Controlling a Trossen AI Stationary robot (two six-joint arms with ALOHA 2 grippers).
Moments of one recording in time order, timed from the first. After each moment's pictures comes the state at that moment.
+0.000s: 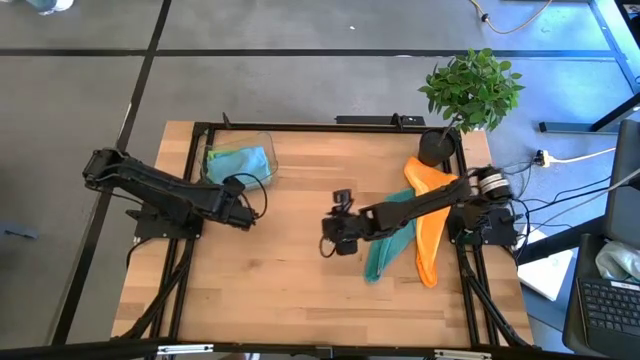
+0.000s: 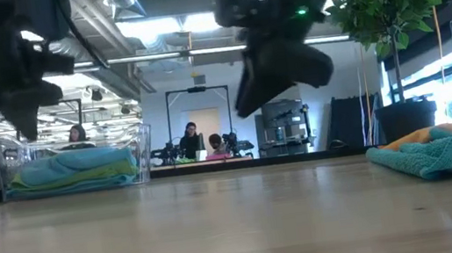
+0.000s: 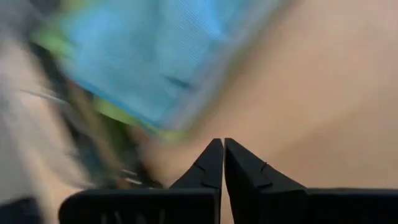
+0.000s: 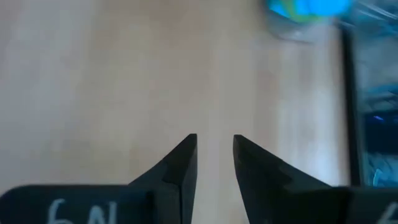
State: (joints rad) left arm -0.20 1.23 0.76 -1.25 -0.50 -1.17; right arm 0.21 1.82 1.20 -0.35 0.52 -0.18
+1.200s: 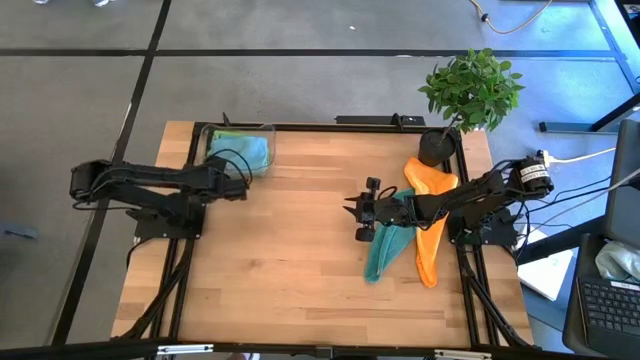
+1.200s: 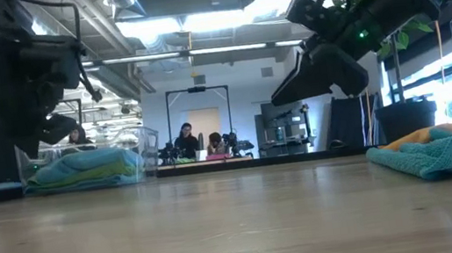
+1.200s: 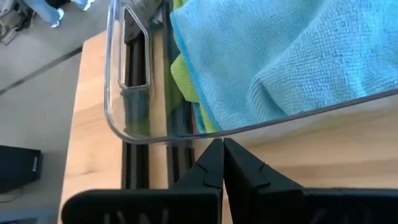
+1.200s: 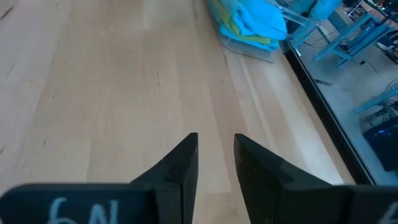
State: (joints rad) left arm 0.22 1.09 0.52 -1.06 -0.79 -1.15; right arm 0.12 1.51 0.59 0.39 0.48 -0.21
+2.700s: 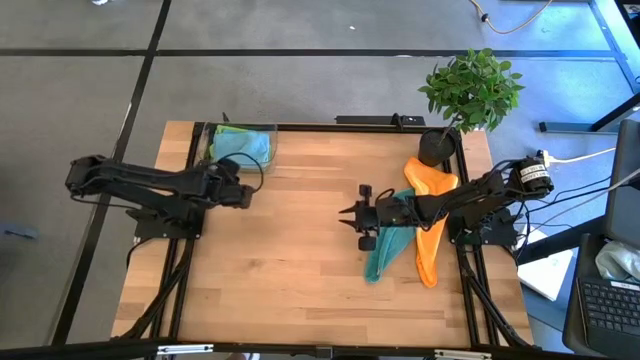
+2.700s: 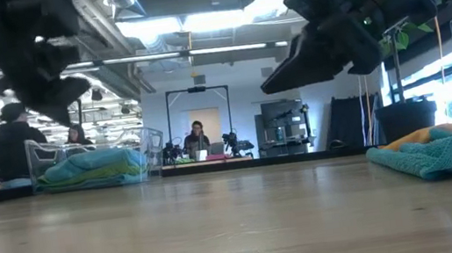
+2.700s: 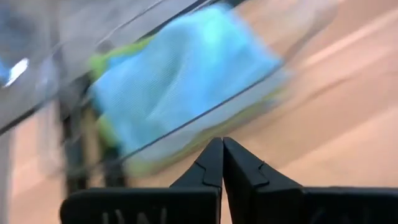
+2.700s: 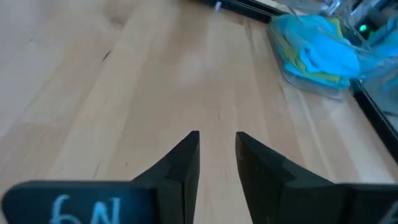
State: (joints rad) left arm 0.01 1.02 0.63 -0.96 -0.83 -0.94; right arm 0.13 1.51 0.59 0.46 0.24 -0.22
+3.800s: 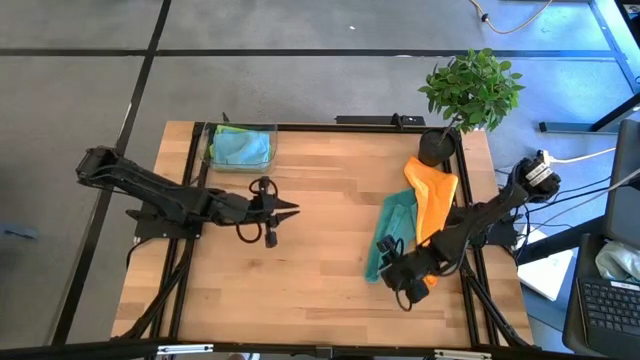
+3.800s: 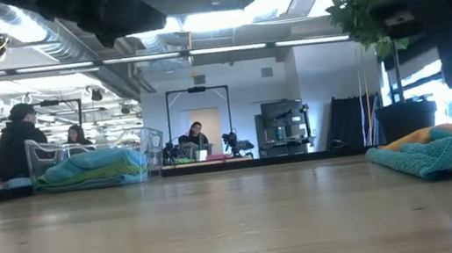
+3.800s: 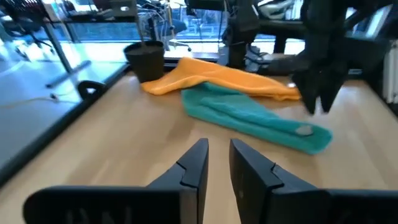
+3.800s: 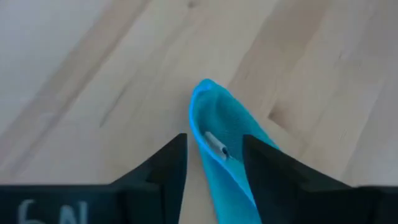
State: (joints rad) left arm -0.25 1.14 0.60 0.25 -0.47 -0.09; right arm 0.63 1.47 0.82 -0.44 0.20 -0.01
